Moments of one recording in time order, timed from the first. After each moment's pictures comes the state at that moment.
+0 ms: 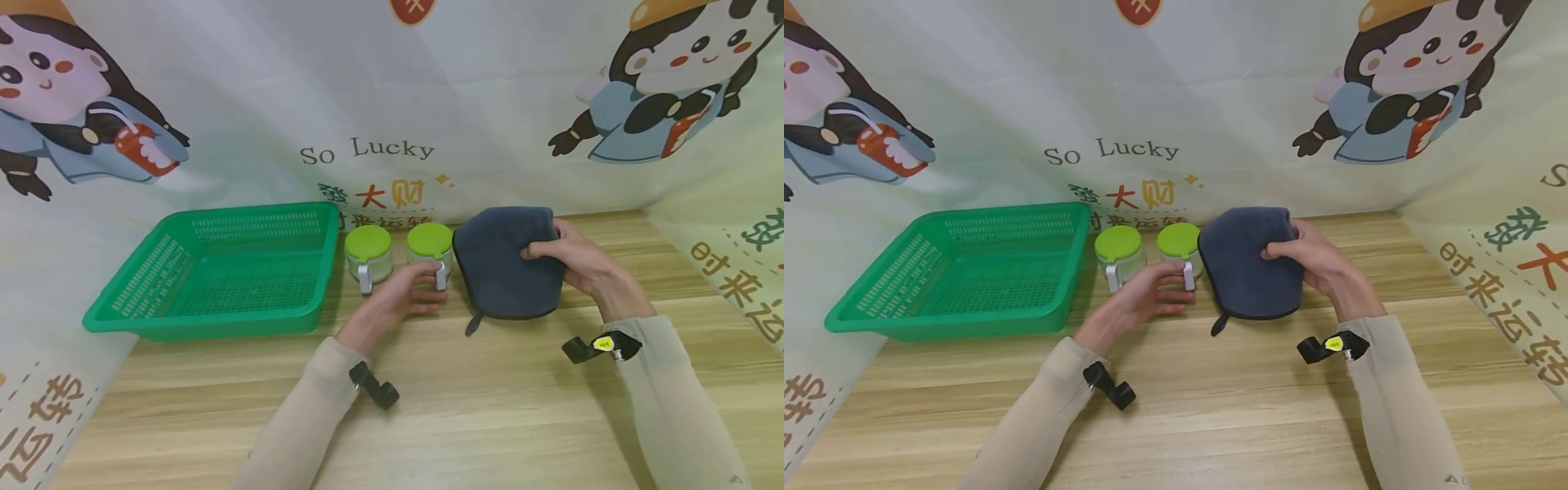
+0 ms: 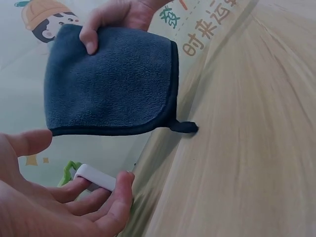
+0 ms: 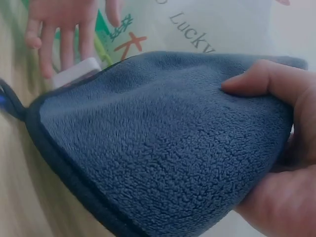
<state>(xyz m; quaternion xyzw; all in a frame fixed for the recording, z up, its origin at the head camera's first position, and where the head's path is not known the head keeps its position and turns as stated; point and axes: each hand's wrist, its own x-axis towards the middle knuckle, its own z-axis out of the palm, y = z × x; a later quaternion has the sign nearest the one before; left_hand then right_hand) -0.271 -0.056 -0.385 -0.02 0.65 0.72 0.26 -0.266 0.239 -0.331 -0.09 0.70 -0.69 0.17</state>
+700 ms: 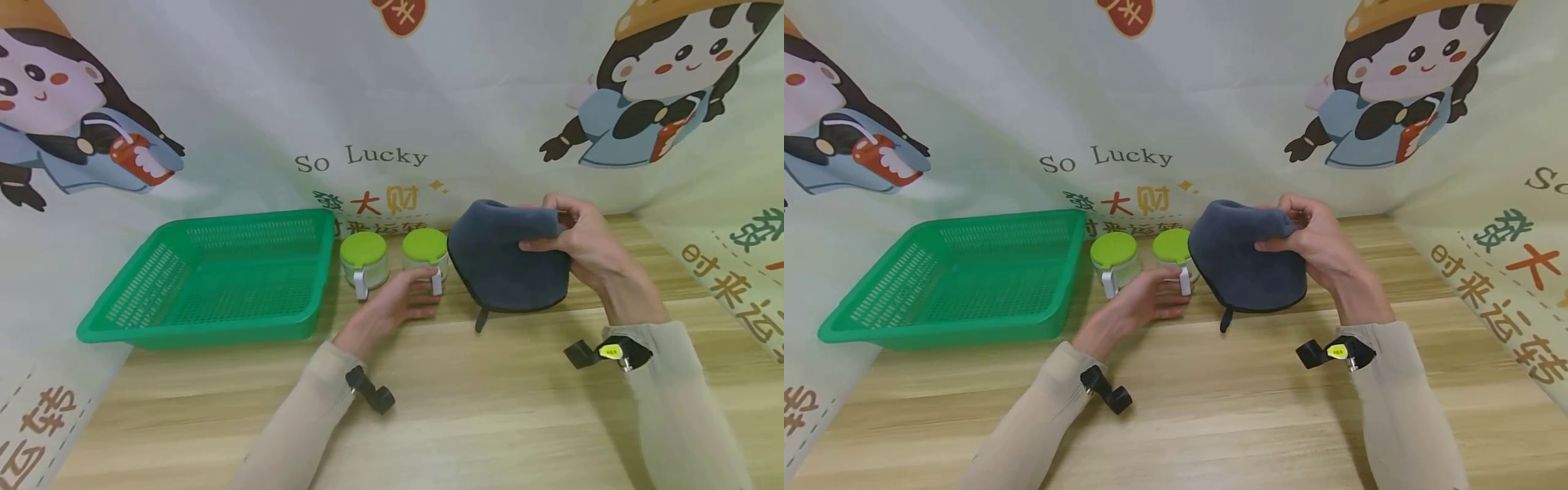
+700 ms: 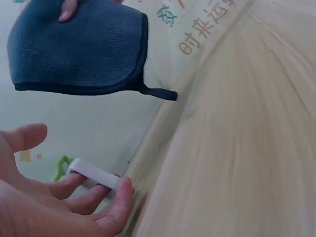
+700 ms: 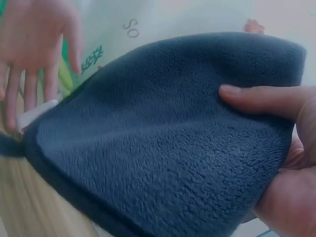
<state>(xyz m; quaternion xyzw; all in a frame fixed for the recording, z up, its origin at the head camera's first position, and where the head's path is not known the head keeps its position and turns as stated) -0.276 -0.053 -0.391 0.00 0.65 0.72 0.27 -0.247 0.234 -0.298 -0.20 0.65 -0.73 0.02</state>
